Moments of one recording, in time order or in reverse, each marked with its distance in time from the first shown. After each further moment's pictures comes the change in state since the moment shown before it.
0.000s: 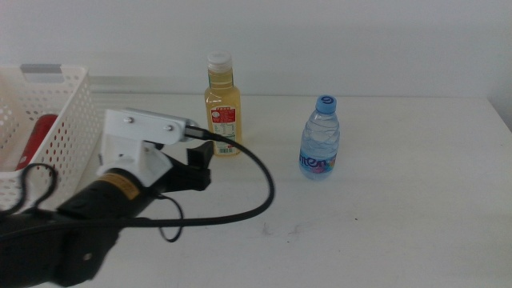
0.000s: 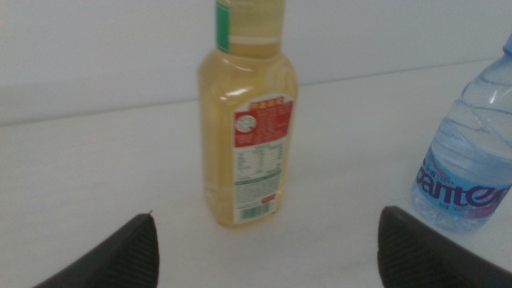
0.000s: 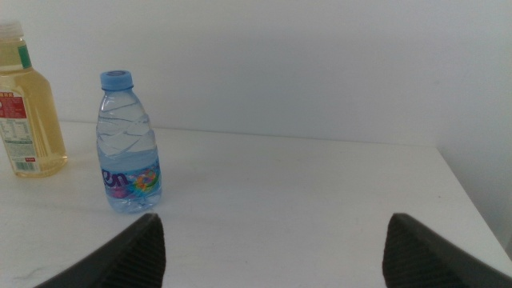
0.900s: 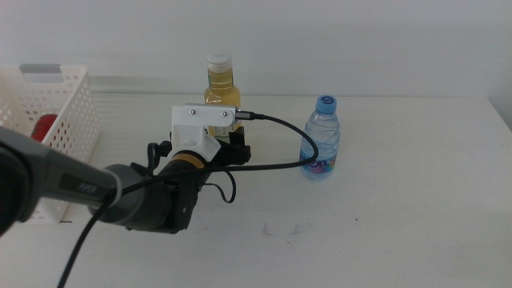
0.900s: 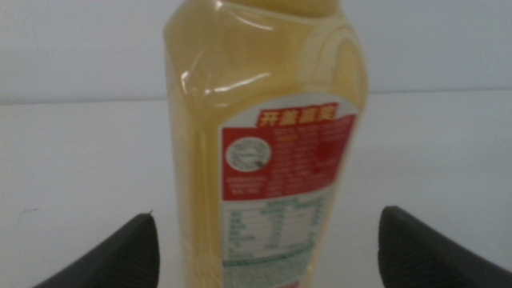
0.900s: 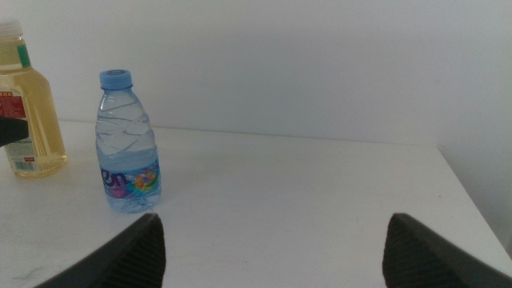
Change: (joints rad) left arm -0.044 0.510 -0.376 -0.179 -0.163 0.022; right arm 0.000 0.000 0.000 0.000 0.000 0.000
